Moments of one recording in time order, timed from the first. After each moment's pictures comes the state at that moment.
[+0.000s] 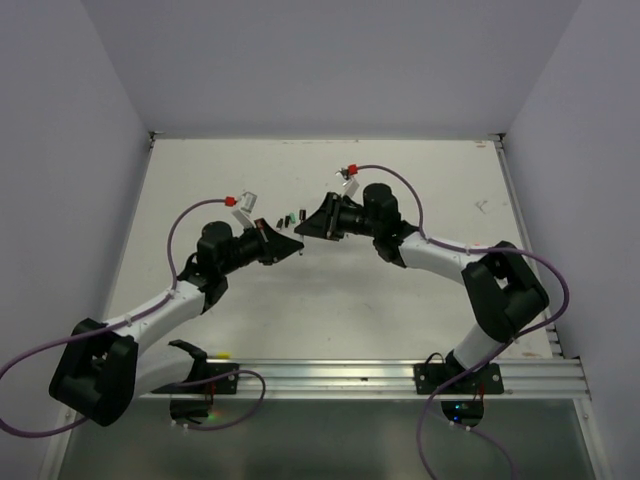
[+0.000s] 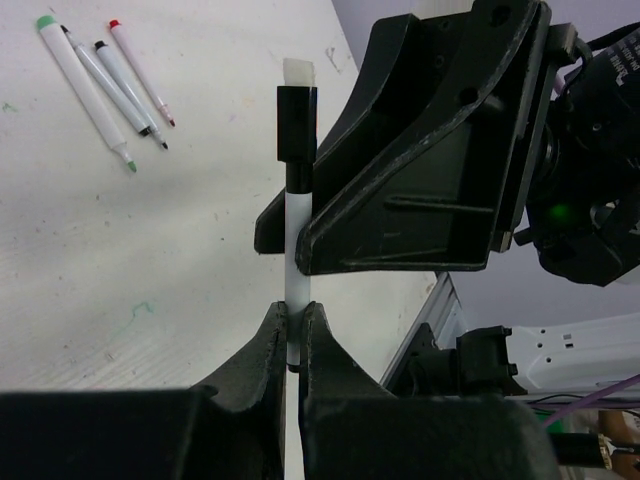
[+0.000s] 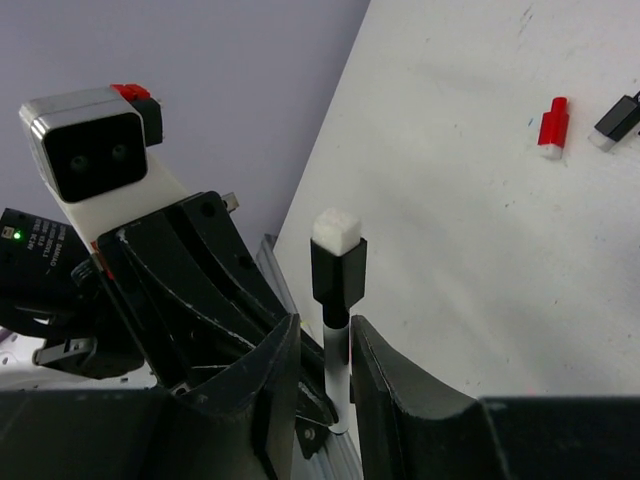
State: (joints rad) left arm -0.42 1.14 0.46 0.46 0.49 -0.84; right arm 0.61 1.65 0.94 0.49 -0.60 0.94
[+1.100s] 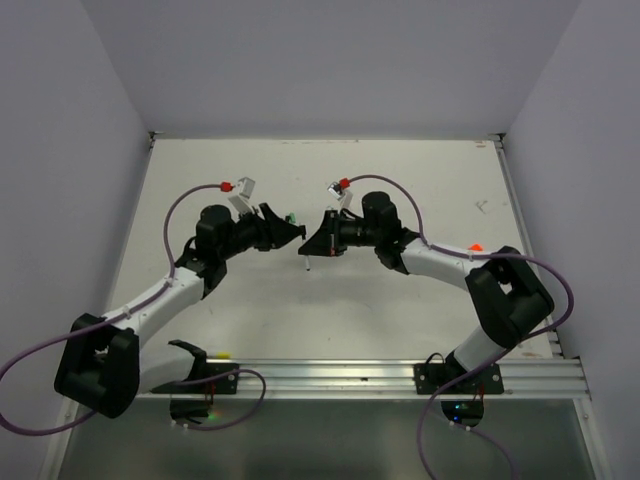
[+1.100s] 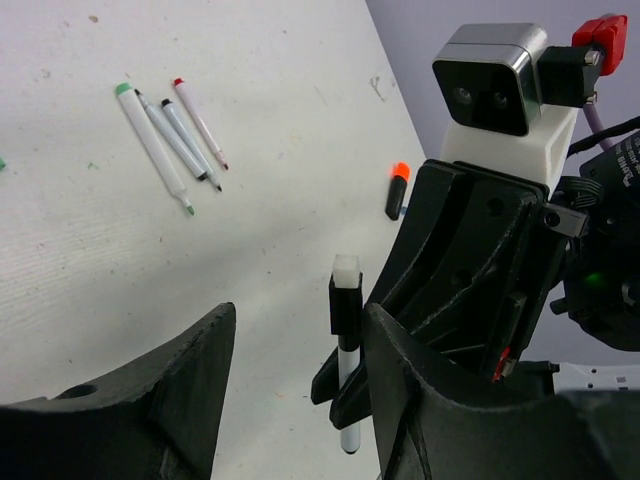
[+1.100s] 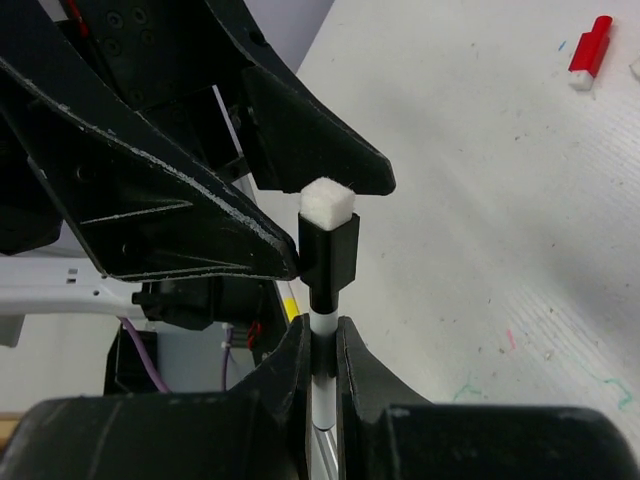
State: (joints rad) left arm -0.37 1.18 0.59 0.31 0.45 -0.72; right arm 0.63 1.61 0.88 0.41 -0.71 0.74
